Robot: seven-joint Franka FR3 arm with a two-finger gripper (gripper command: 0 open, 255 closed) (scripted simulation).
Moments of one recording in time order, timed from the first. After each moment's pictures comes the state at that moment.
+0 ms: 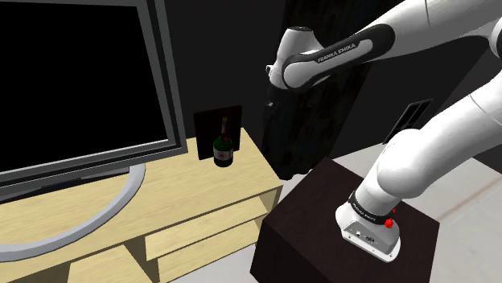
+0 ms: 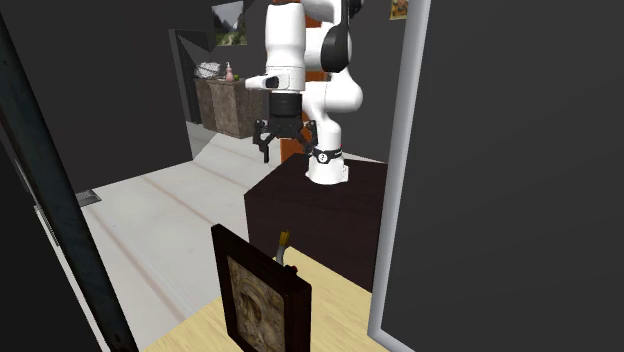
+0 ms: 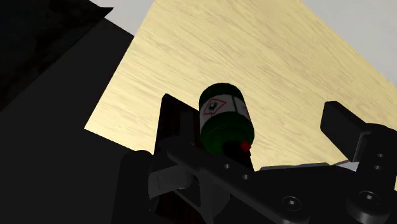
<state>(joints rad) 0.06 -0.33 -0.01 -2.56 0.01 2.38 -0.25</state>
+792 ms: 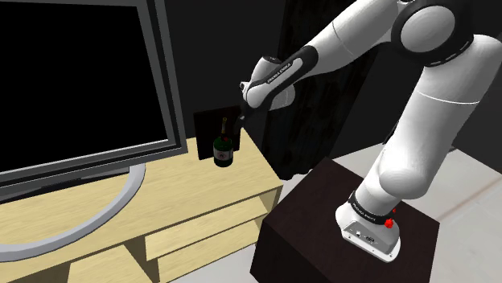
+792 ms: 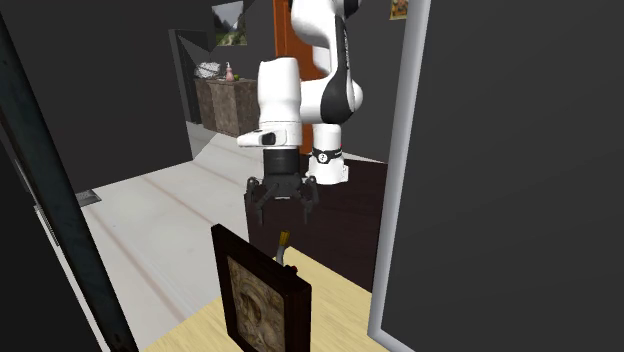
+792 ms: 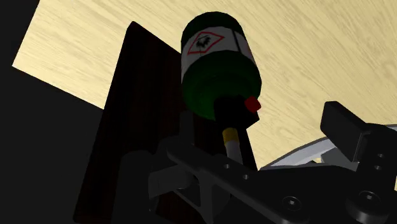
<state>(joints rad) 0.11 0.13 0.00 -2.38 0.25 2.80 -0.50</state>
